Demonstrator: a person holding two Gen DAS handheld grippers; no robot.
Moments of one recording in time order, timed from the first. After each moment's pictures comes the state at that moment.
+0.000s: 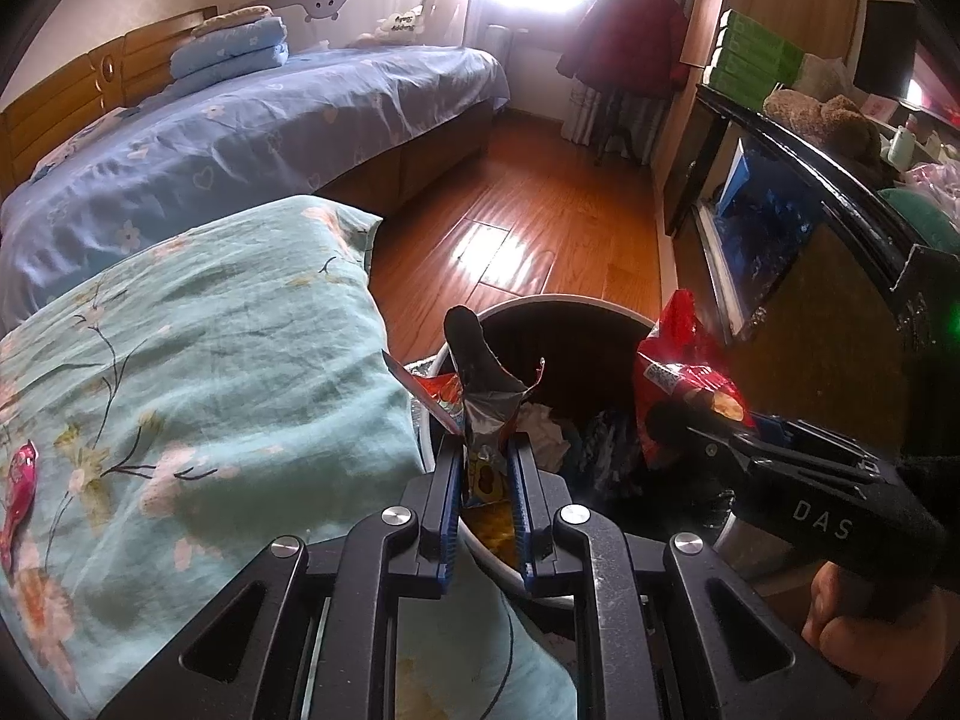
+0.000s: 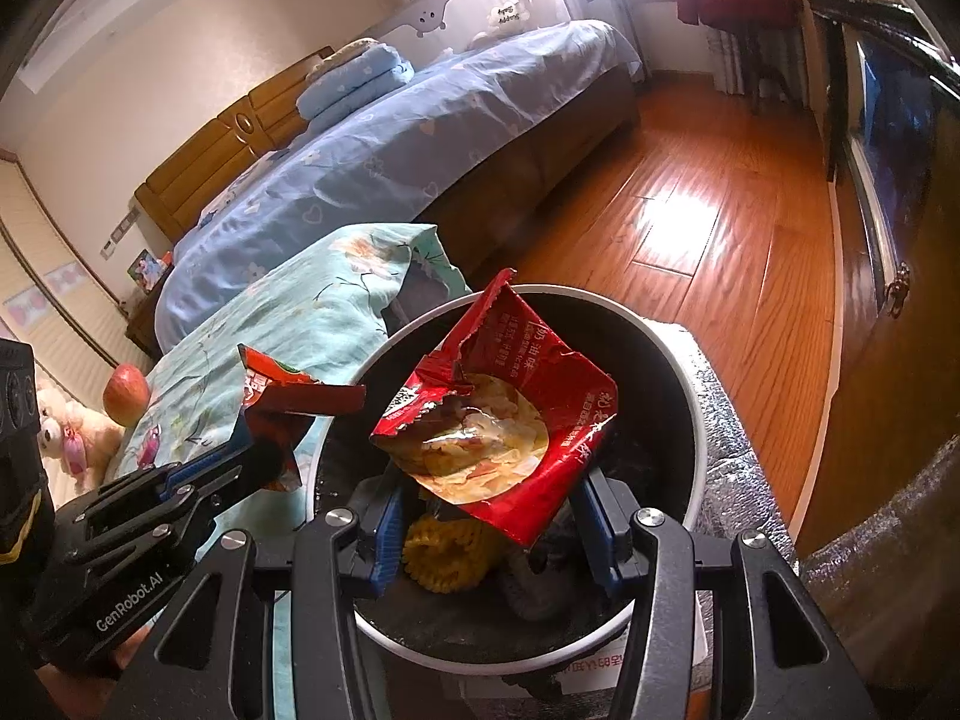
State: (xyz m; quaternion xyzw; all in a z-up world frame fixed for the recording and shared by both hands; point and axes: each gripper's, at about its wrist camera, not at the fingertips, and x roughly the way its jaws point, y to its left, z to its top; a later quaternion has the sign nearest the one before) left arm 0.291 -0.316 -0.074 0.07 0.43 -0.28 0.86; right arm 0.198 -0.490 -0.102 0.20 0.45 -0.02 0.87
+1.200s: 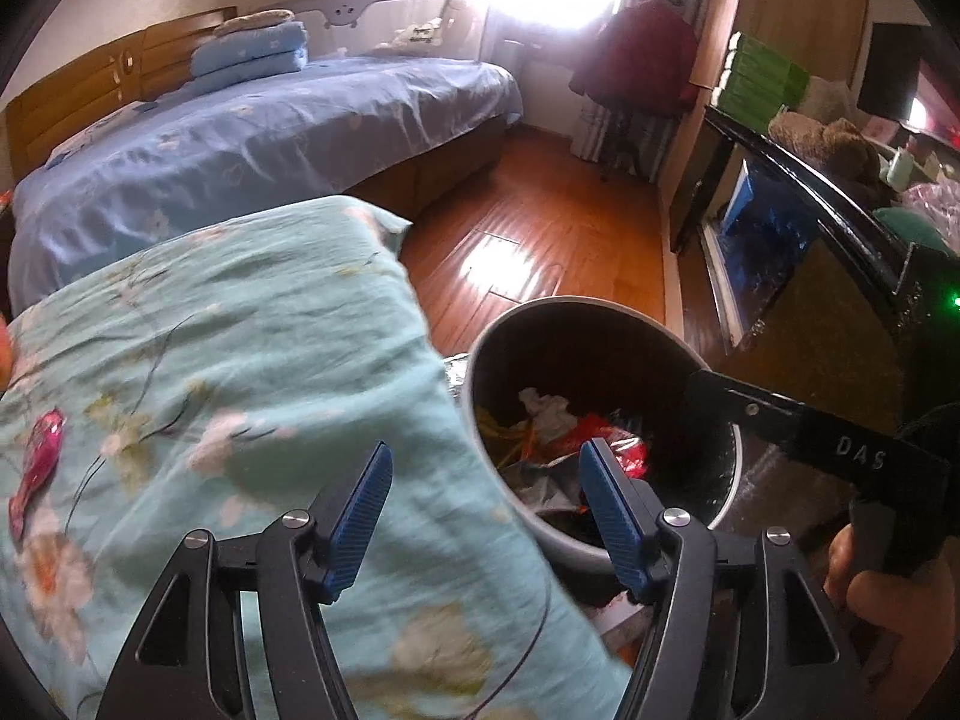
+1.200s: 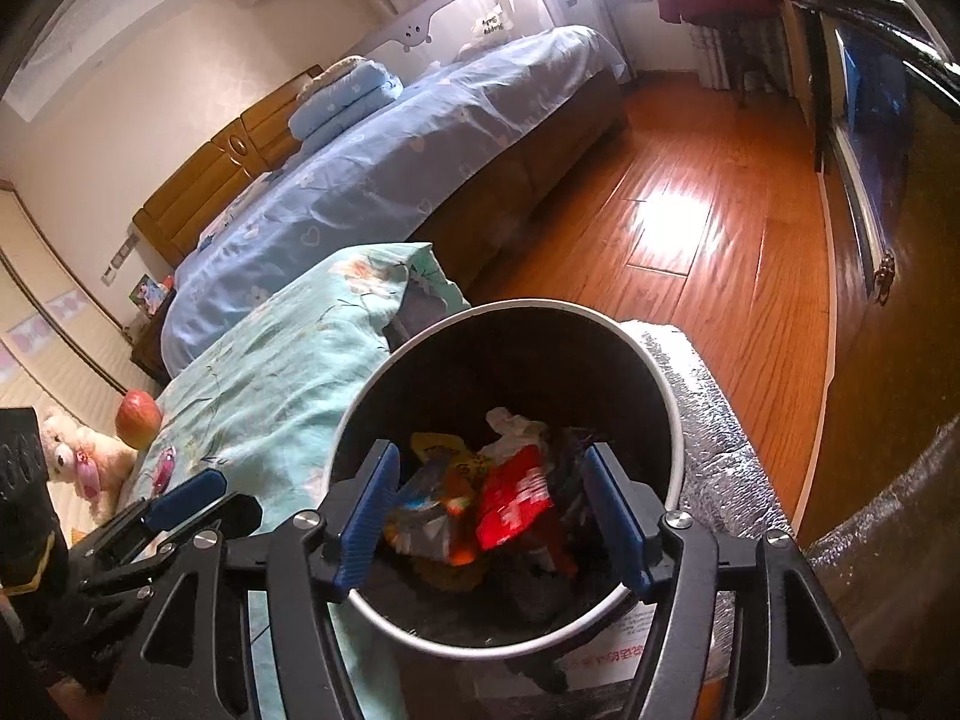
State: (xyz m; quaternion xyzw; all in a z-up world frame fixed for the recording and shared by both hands) left arm 0.273 -0.272 -0.067 0.04 0.42 -0.27 0.87; right arm 0.189 -0.495 -0.089 0.22 0.43 -0.02 0.87
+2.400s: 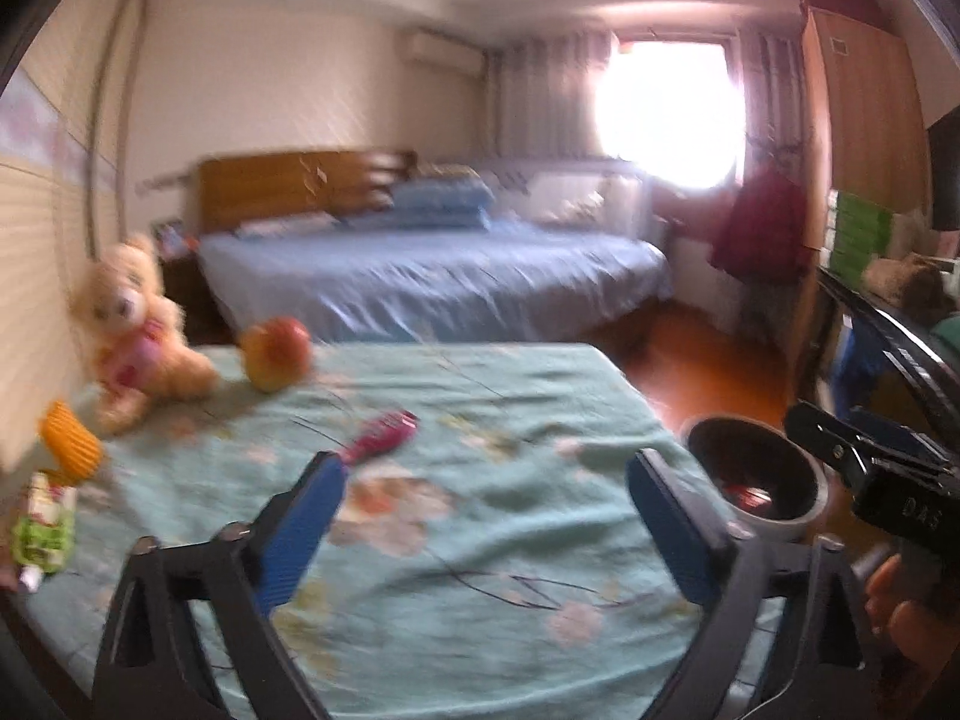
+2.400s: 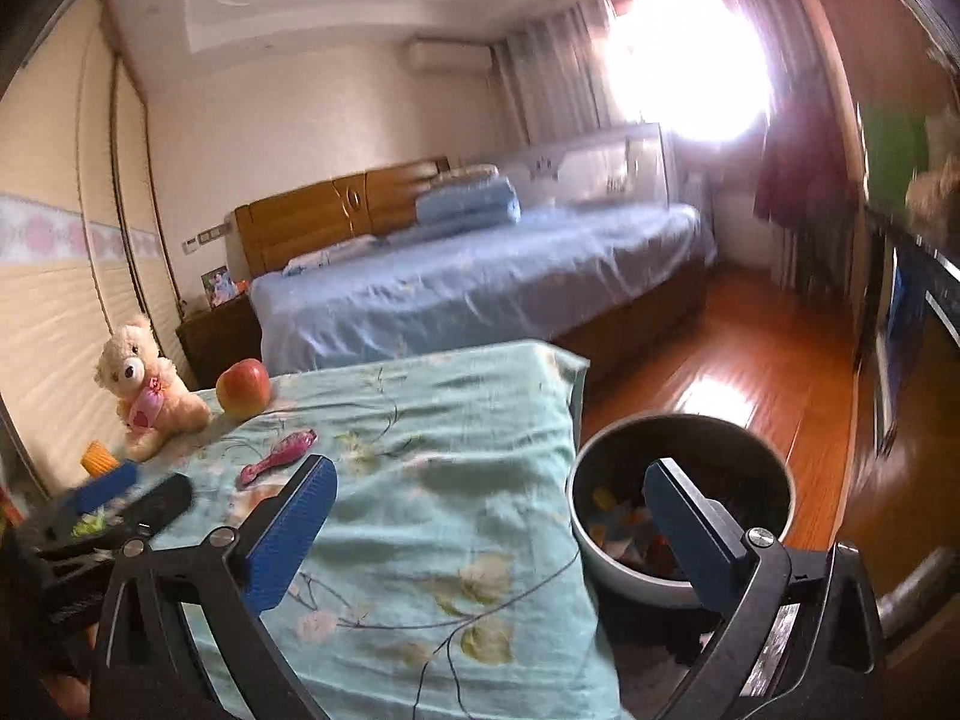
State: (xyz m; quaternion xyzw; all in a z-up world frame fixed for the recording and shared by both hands) left arm 0.098 -0.084 -0.011 0.00 0.20 -0.09 0.97; right arm 0.106 -0.321 -0.010 0.07 0.25 0.02 0.96
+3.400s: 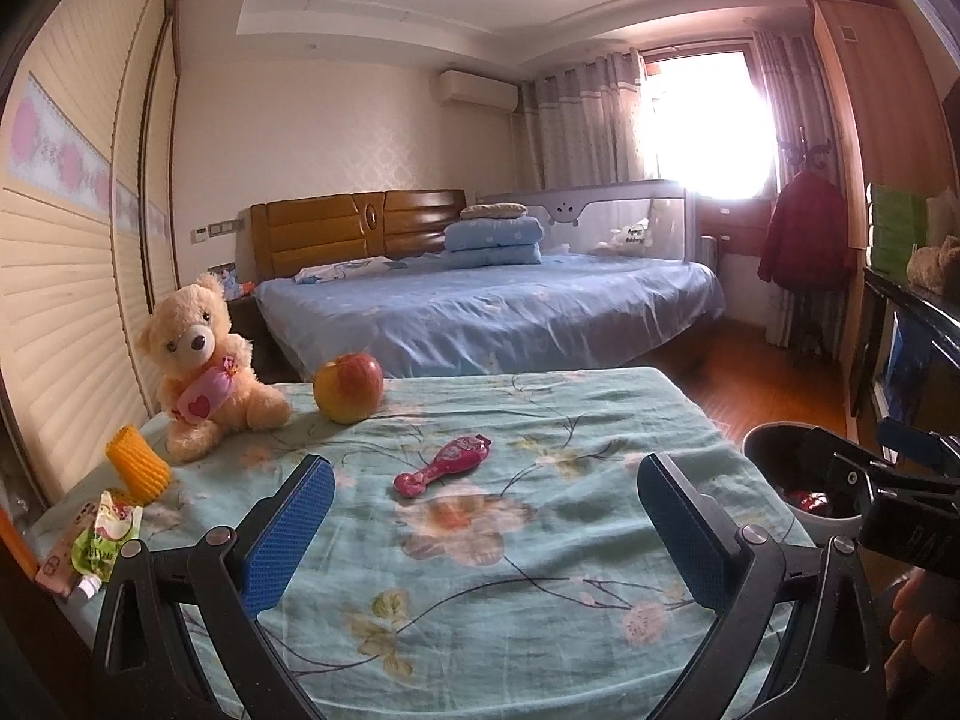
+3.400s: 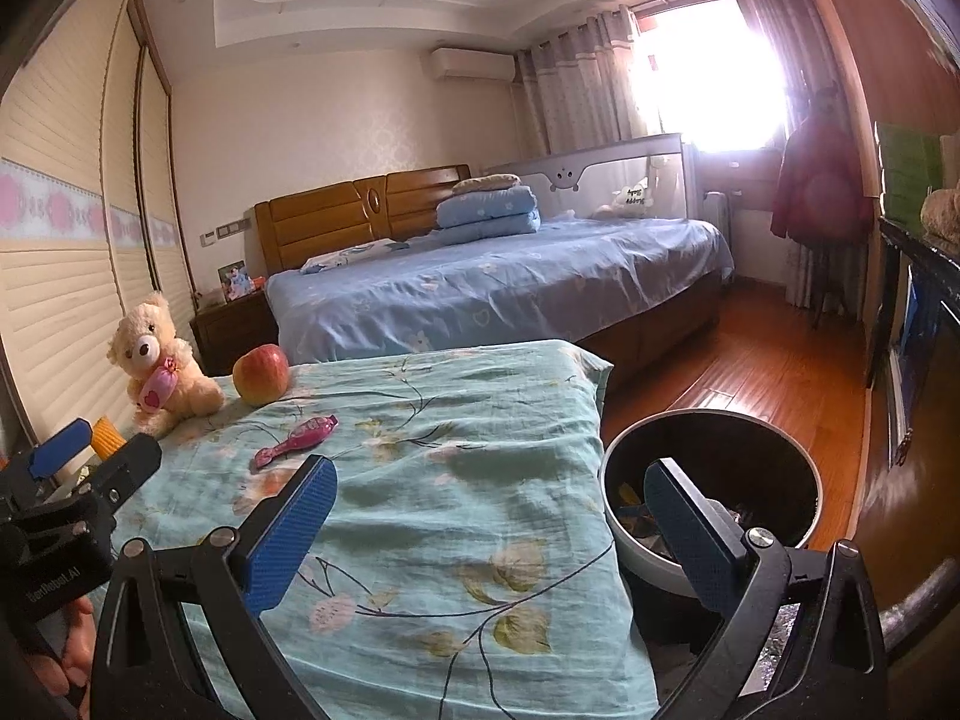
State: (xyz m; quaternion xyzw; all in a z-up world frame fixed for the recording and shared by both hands) left arm 0.074 -0.087 -0.018 0.03 0.17 -0.04 0.98; right arm 0.099 -0.299 -0.026 0.06 0.24 0.04 0.97
